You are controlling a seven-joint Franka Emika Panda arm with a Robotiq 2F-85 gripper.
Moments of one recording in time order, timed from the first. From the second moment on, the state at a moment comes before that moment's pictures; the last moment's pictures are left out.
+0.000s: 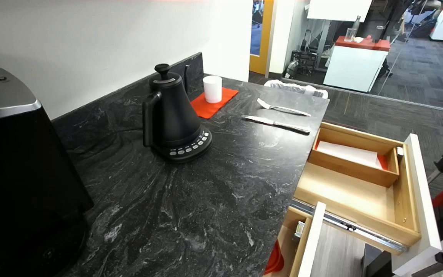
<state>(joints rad) 0.09 -0.64 -0.08 -2.74 0.07 1.92 -0.28</state>
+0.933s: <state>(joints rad) 0.07 0.19 -0.04 -2.20 0.10 2.19 -0.44</state>
